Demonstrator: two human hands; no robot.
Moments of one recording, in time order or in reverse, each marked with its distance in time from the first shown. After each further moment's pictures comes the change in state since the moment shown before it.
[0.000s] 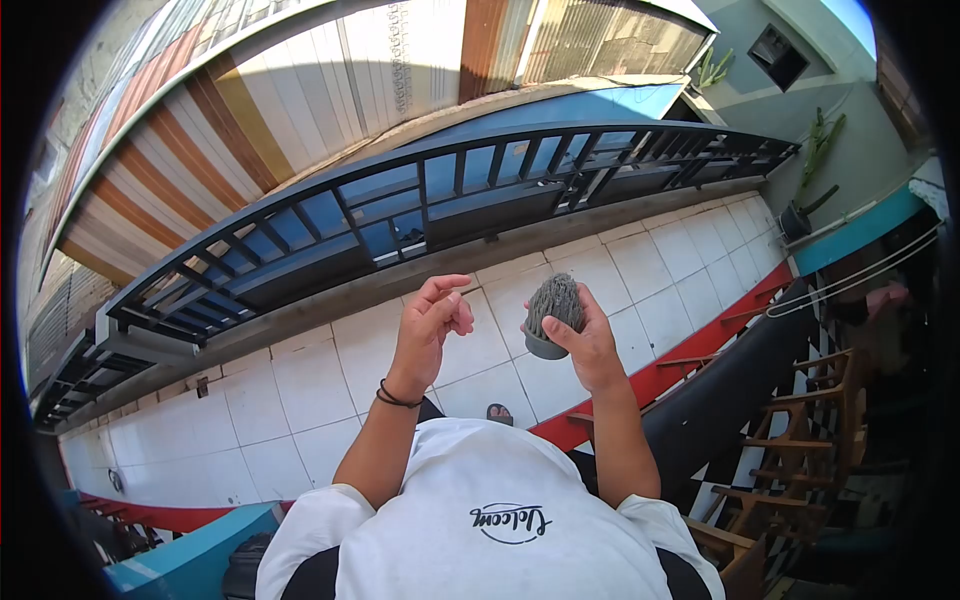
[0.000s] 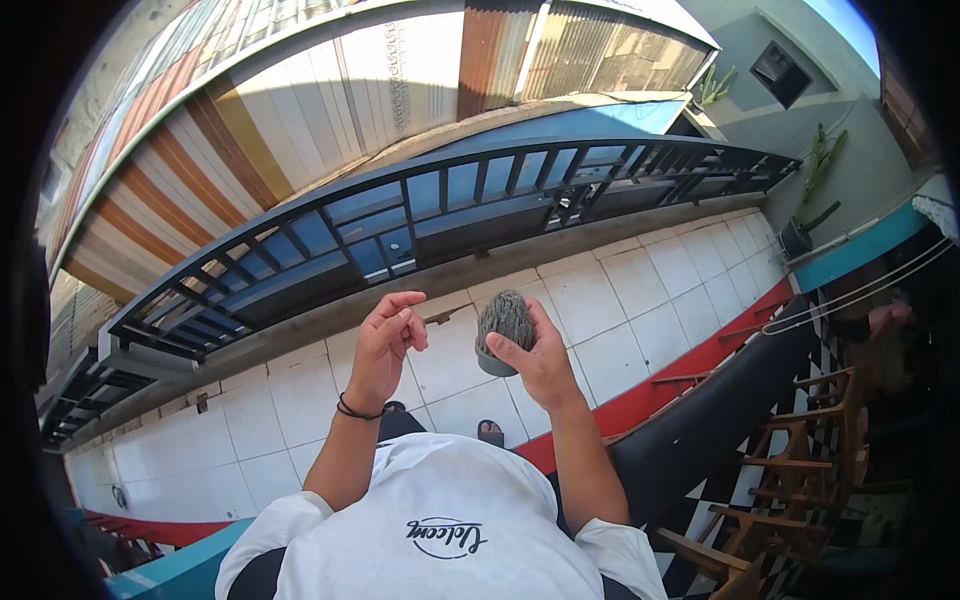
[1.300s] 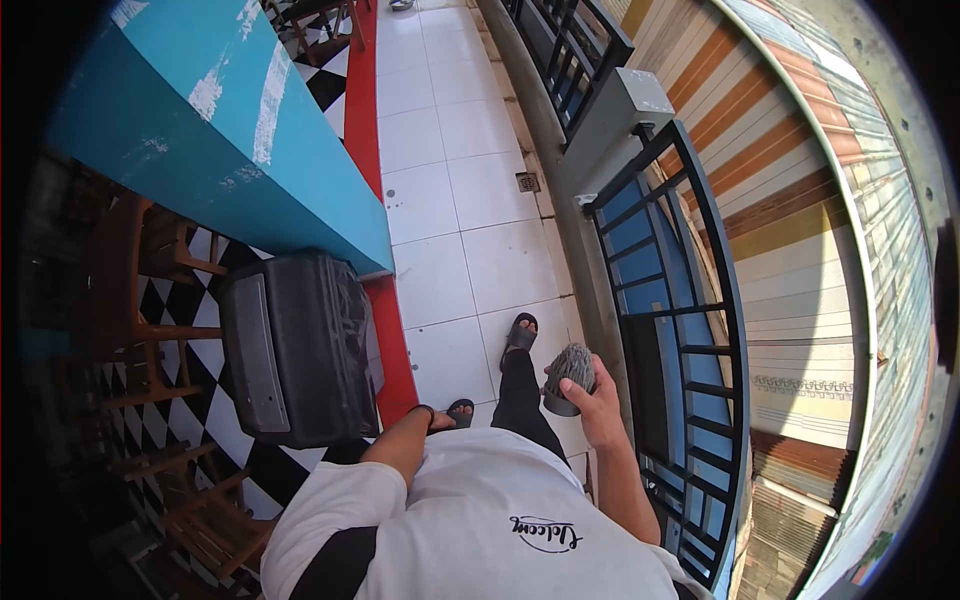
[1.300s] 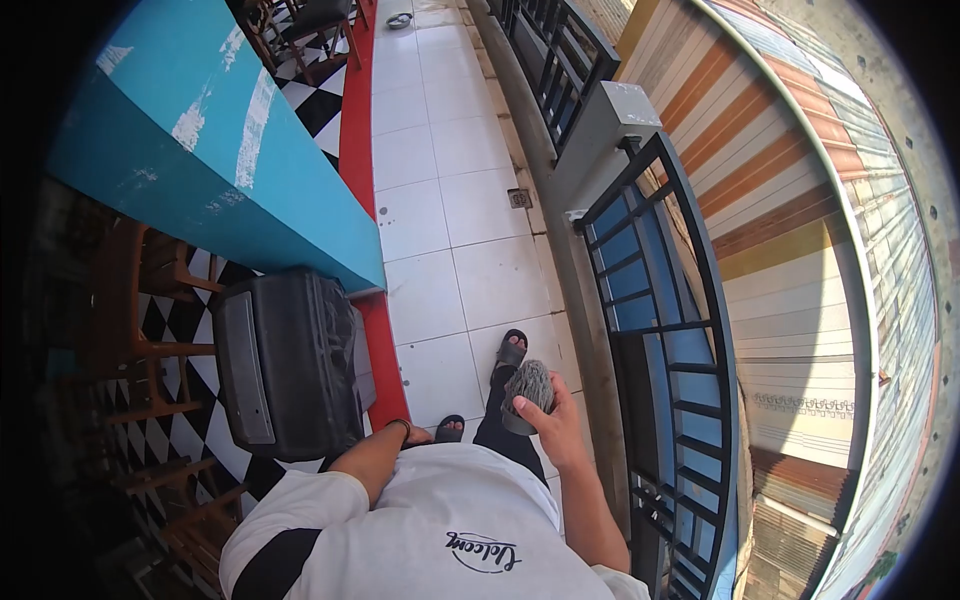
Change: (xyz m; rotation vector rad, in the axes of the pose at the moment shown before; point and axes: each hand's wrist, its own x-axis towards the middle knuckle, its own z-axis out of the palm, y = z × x) left_hand -0.487 -0.138 -0.544 -0.282 0.580 -0.896; right_hand 0.013 0.249 0.767 -0.349 -1.416 0.601
